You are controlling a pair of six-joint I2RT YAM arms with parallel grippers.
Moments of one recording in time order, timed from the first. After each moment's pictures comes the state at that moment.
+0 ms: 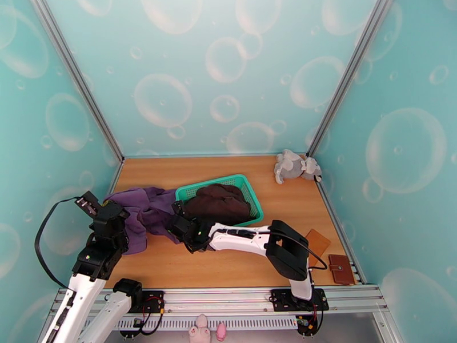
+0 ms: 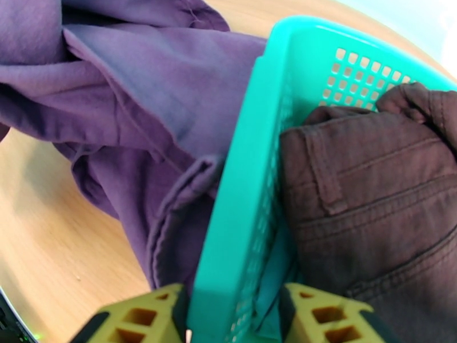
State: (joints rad) left arm -0.23 0.64 0.77 -0.49 -0.83 -0.49; right arm 1.16 1.96 1.44 -0.35 0.45 0.49
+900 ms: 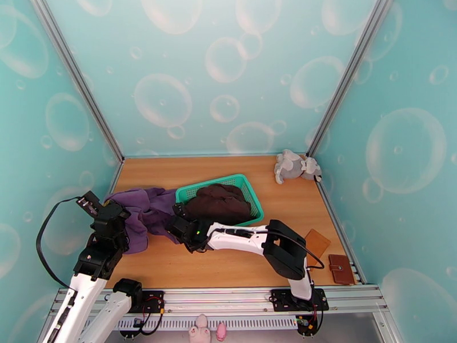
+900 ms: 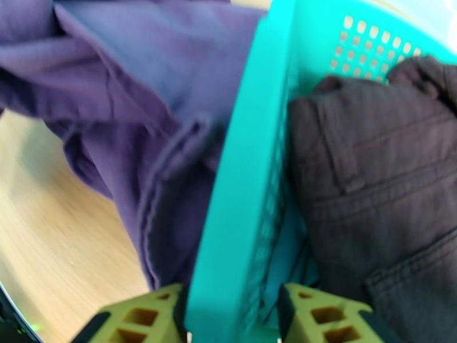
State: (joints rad) left arm -0.23 0.64 0.75 -0.45 -0.80 -0.49; right arm 1.17 1.99 1.46 -0.44 0.42 0.54
